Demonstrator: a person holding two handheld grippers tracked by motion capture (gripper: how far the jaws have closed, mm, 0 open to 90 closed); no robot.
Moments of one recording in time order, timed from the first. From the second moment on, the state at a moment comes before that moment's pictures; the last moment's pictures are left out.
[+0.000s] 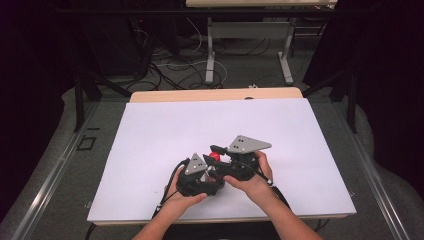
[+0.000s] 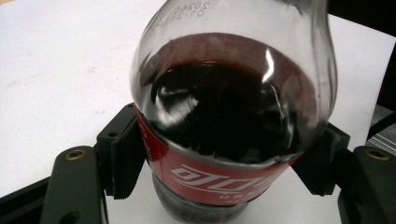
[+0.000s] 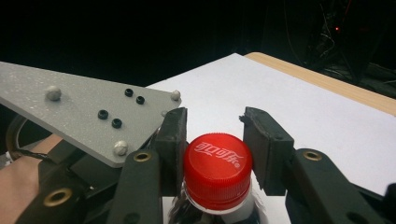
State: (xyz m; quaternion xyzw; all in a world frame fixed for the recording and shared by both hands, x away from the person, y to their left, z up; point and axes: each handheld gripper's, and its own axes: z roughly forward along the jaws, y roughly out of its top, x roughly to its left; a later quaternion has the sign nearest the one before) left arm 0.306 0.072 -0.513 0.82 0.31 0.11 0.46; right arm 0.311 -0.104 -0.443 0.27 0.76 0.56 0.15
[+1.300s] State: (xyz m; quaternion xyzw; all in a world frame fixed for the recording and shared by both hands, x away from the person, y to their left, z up) left arm 0.304 0.073 -0.507 0.82 0.30 0.11 0.47; right arm 0.303 -0.106 -0.436 0.26 0.77 0.56 0.18
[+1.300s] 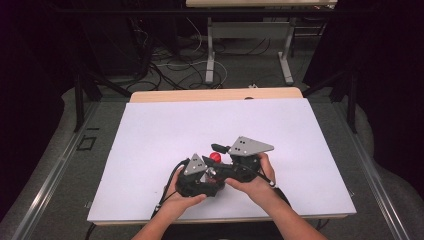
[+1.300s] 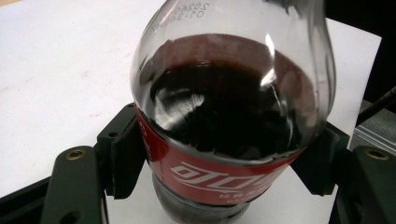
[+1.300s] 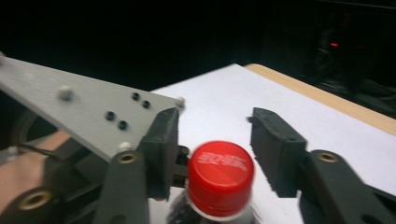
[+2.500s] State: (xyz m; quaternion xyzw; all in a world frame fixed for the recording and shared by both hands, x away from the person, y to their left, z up) left arm 0.302 0.076 -0.501 0.83 0.28 0.10 0.48; right arm 0.330 -0.125 -0.434 0.15 0.80 0.57 0.08
